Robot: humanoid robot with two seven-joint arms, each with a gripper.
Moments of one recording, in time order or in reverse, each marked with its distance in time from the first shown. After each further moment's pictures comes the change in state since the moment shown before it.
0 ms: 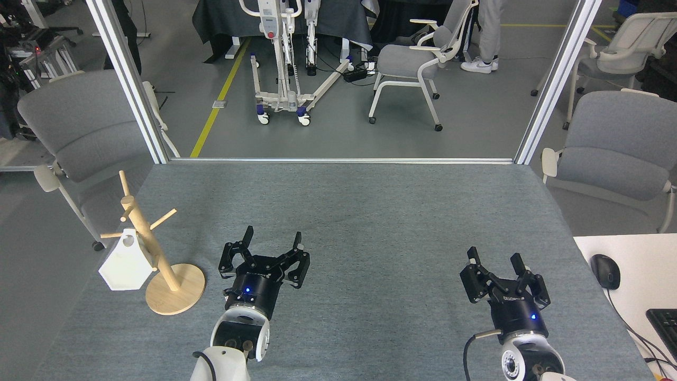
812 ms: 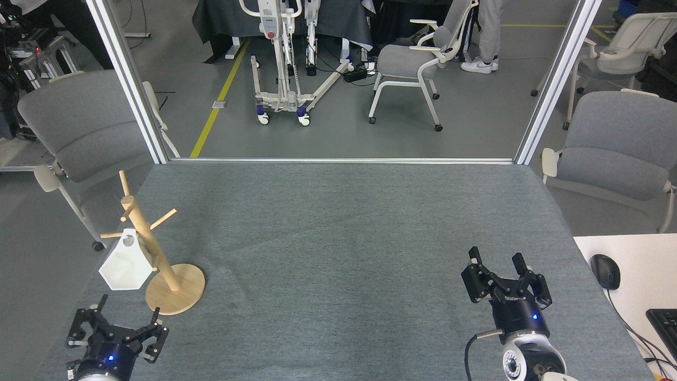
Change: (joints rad) left arm 0.241 0.248 0.417 -0.040 -0.377 -0.198 -0.030; right arm 0.000 -0.005 -0.001 -0.002 0.000 0.000 -0.003
